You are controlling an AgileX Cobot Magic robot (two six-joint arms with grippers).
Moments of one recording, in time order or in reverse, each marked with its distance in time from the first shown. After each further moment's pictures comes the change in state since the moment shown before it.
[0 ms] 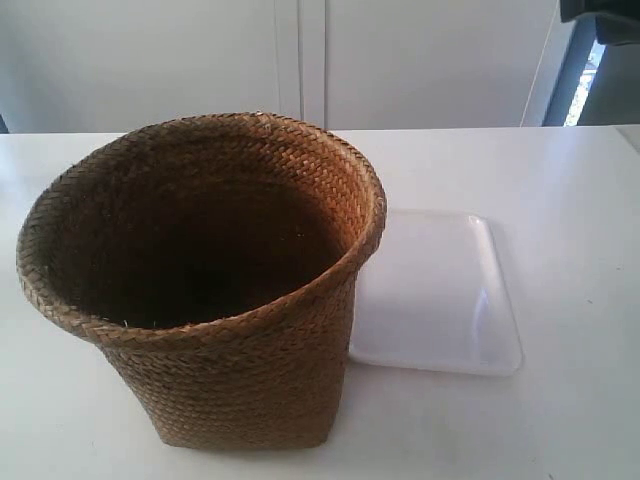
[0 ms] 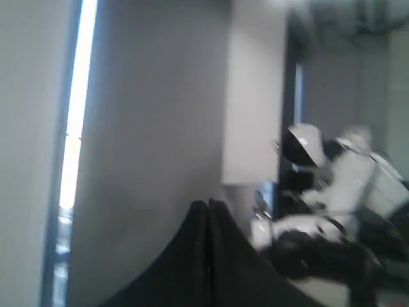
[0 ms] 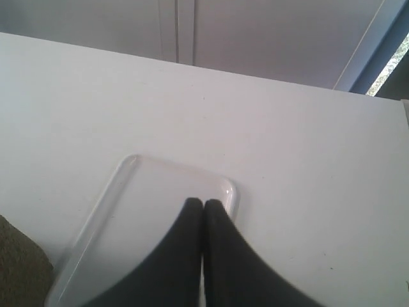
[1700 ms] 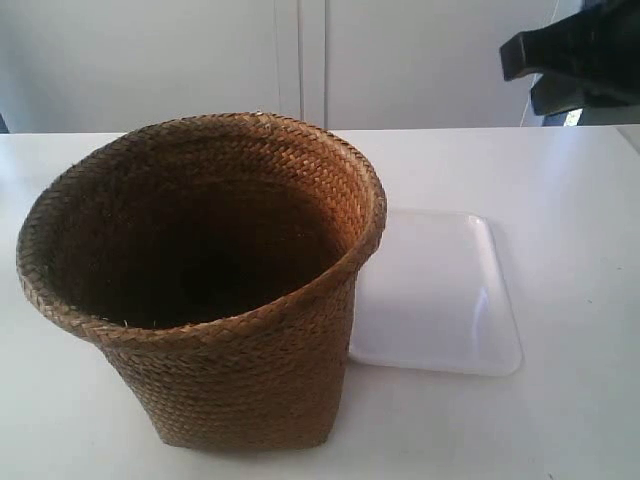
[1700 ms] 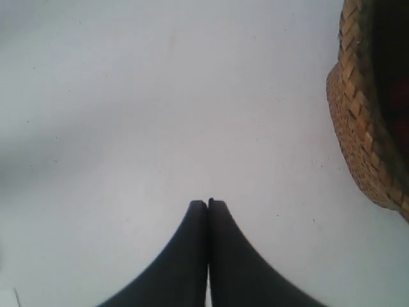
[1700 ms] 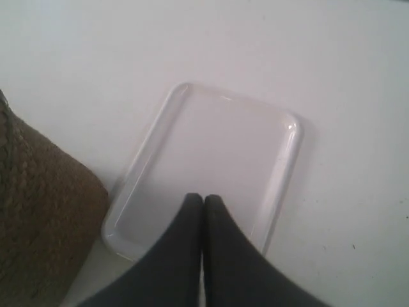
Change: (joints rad) left arm 0.171 0.461 -0.105 1.618 0.423 -0.925; right arm 0.000 0.107 -0.016 0.203 0.120 -0.113
